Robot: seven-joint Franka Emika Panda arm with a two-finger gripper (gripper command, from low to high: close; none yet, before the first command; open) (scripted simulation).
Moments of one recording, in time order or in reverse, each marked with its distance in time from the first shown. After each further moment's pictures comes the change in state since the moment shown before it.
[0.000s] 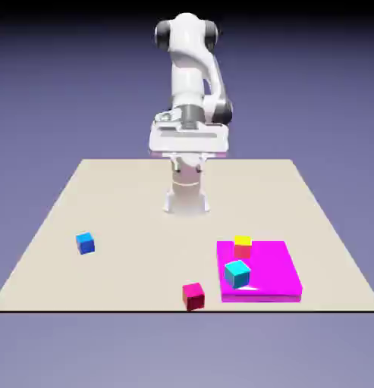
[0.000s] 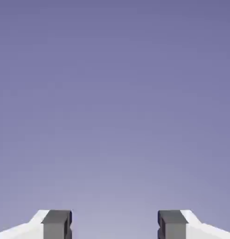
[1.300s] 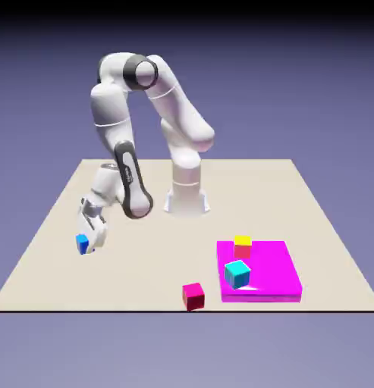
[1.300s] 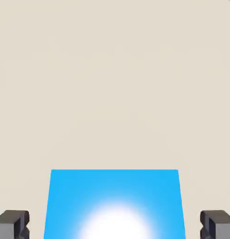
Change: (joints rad) arm -0.944 1.029 0.144 0.069 0.290 0.629 -0.048
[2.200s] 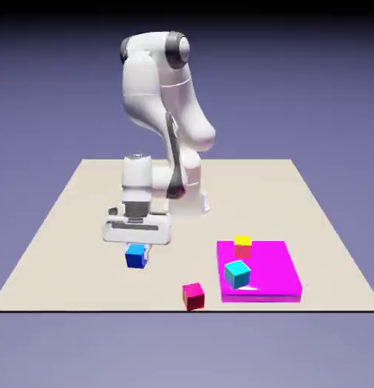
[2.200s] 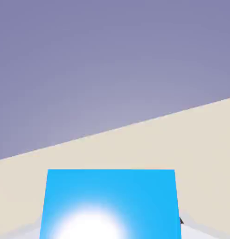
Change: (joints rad) arm 0.073 -0.232 0.398 0.071 -0.719 -0.384 0.224
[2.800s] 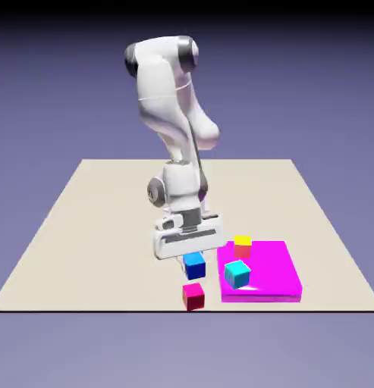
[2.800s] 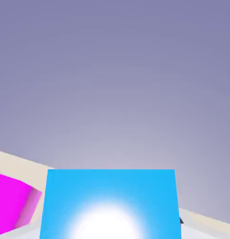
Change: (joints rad) arm 0.346 0.096 -0.153 0.149 -0.370 -0.023 0.162
